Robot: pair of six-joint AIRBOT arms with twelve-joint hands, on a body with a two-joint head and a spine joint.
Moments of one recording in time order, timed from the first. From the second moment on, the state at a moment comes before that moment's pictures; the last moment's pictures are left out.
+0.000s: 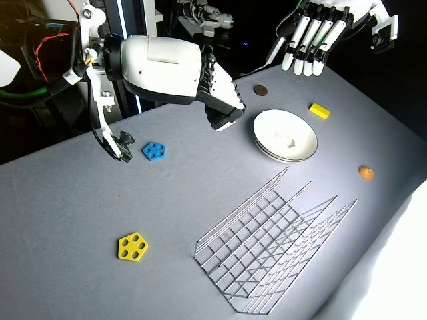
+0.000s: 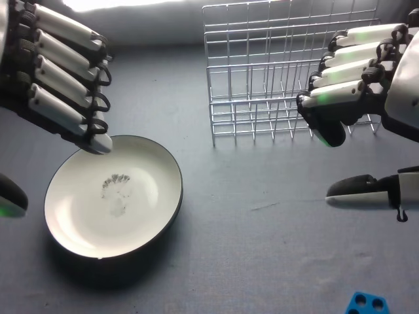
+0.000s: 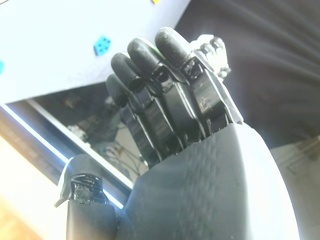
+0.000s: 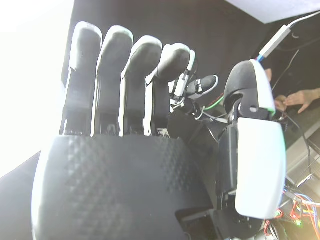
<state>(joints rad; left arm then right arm) 0.17 -0.71 1.28 1.66 -1.28 -0.21 -0.52 -0.66 0.68 -0.24 0.75 -0.93</state>
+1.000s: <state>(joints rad) 0.26 -0.75 1.32 1.75 -1.35 -0.18 -0.61 -0.66 0.69 -0.22 0.83 -0.97</state>
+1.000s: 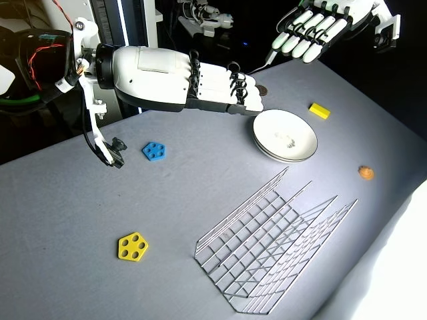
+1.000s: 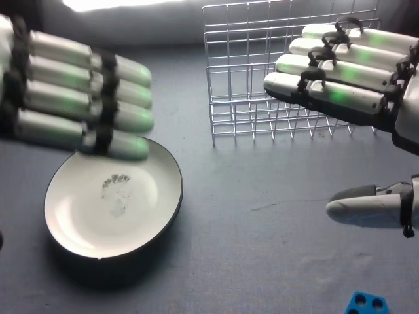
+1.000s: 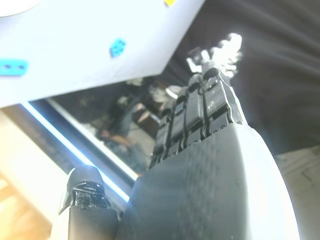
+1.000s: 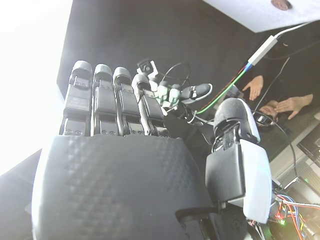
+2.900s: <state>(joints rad) 0.86 -1.01 1.71 1.55 -1.22 0.07 -0.60 -0.68 0.69 -0.18 0.89 -0.97</state>
